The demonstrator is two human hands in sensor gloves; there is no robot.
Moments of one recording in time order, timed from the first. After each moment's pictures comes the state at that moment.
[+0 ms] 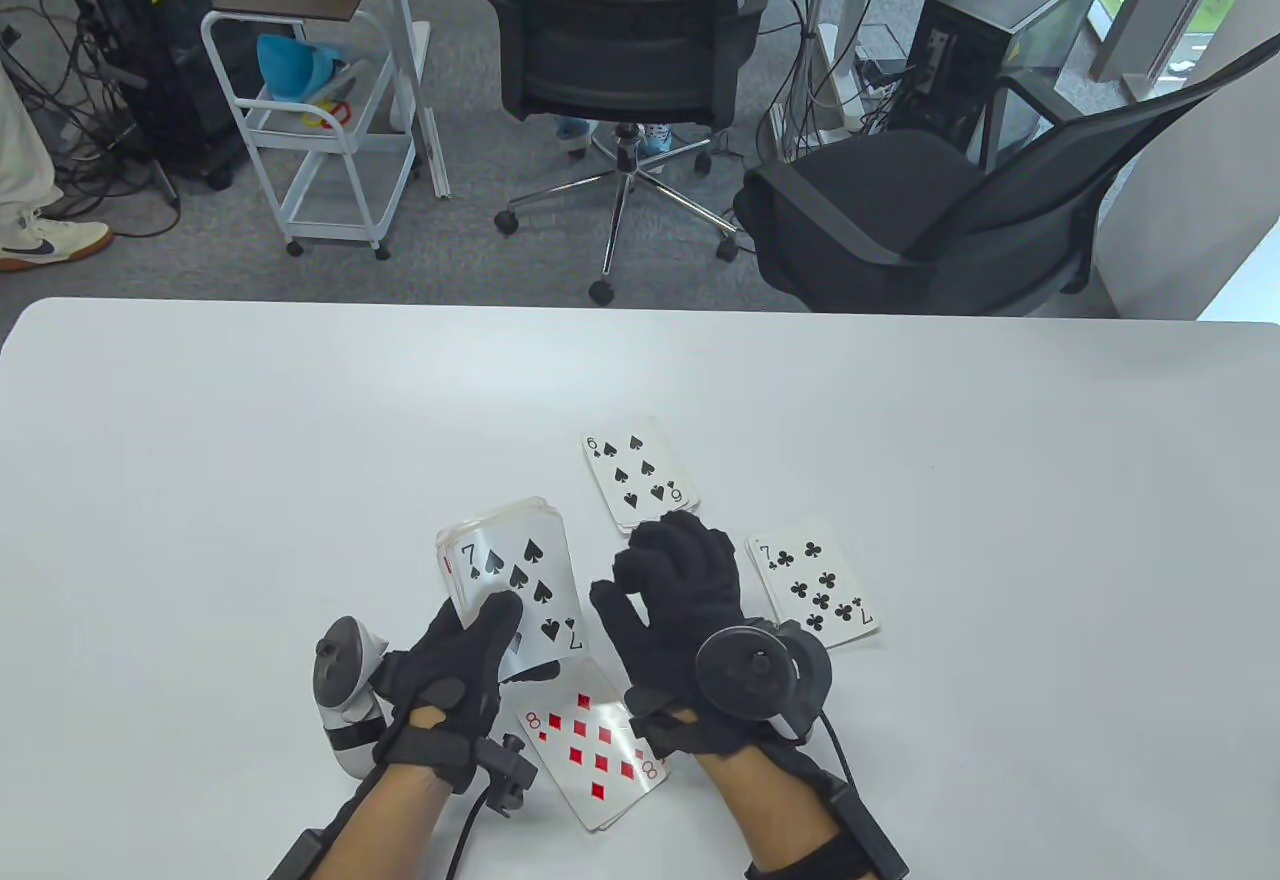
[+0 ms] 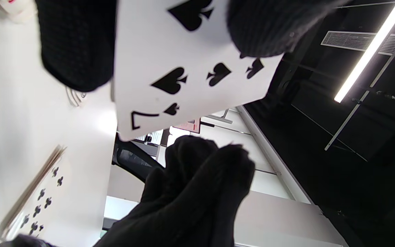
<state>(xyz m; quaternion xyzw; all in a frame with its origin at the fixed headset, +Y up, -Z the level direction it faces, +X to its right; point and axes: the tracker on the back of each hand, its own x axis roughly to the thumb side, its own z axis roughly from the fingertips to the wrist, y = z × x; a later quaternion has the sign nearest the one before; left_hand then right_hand) -0.199 -0.746 -0.262 -0.05 -0.07 0.79 0.61 0.049 -0.683 -0.268 0.19 -0.22 0.88 0.37</state>
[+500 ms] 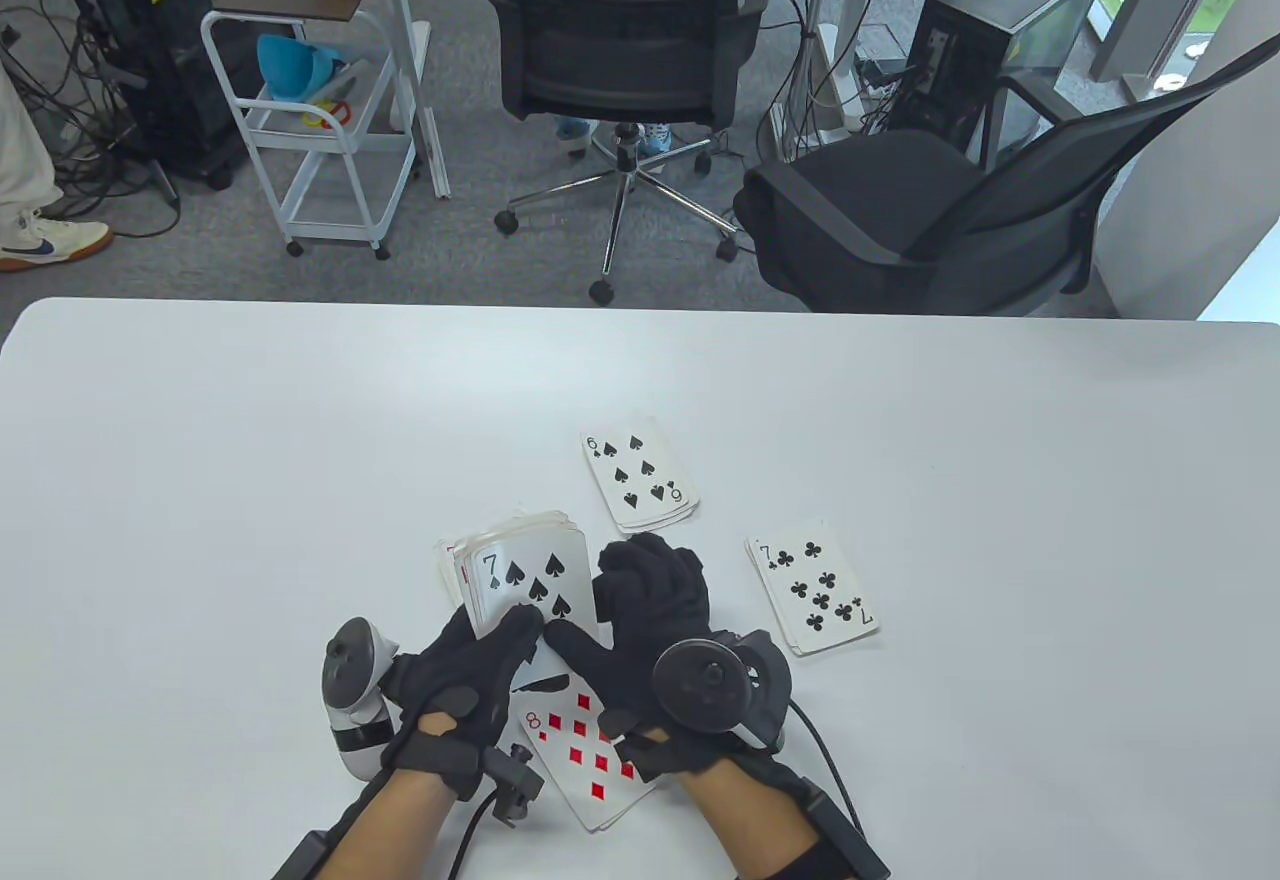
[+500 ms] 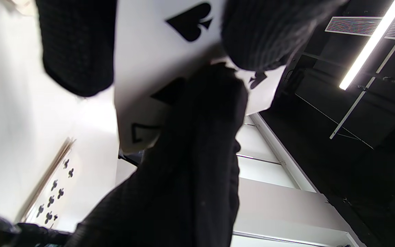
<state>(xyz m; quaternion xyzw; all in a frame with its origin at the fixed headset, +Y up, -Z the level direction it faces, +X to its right) -0.195 -0.748 -0.261 -0.06 -0.08 0.78 0.62 0.031 -0.691 -0.263 0.21 -0.19 0.90 0.34</state>
